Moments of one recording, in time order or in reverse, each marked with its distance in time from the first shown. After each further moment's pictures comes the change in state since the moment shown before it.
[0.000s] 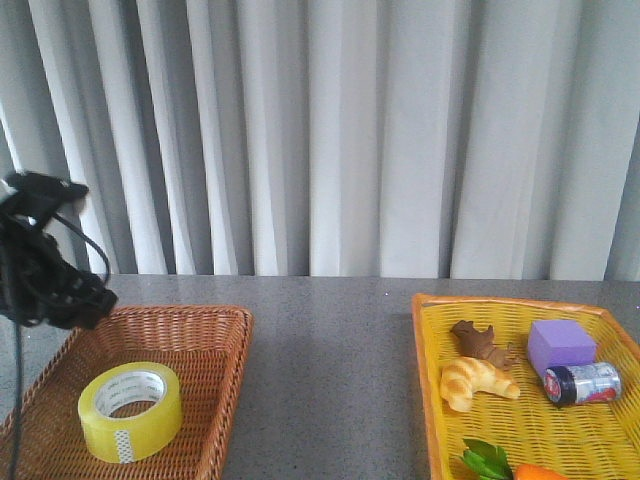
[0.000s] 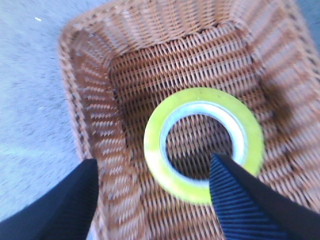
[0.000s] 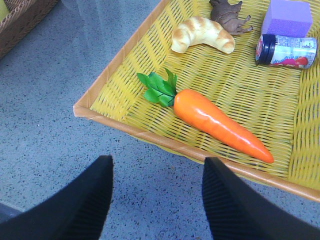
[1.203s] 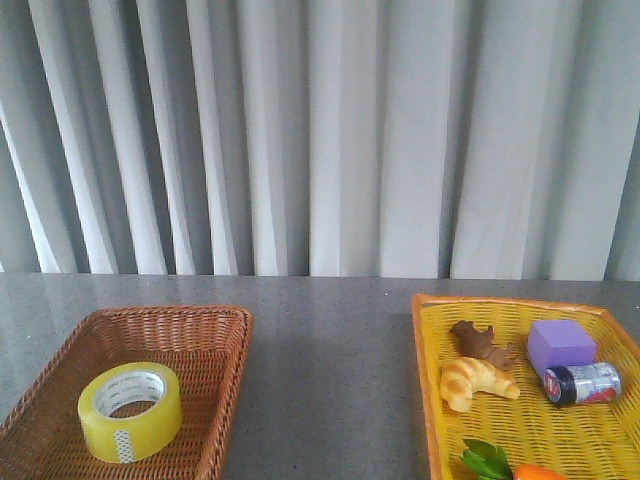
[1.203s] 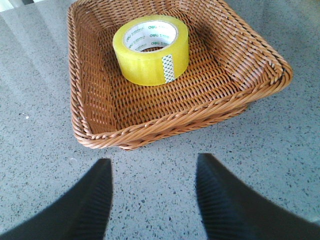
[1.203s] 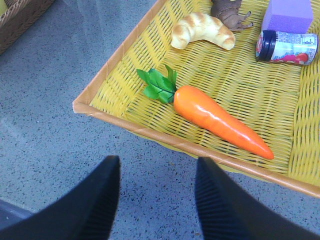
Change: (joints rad) left arm 0.000 -1.183 1.209 -0.096 -0.463 0.077; right arm 0.000 0.000 0.000 0.000 0.012 0.000
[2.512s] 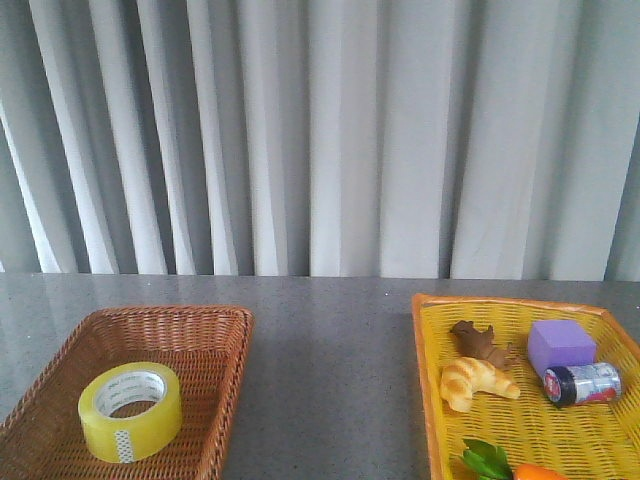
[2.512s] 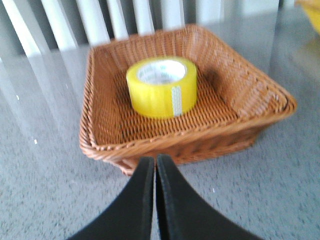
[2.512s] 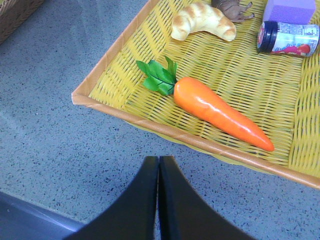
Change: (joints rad) left arm 0.000 -0.293 0.313 -0.003 -0.319 -0.064; right arm 0.000 0.000 0.000 0.000 0.025 0.000
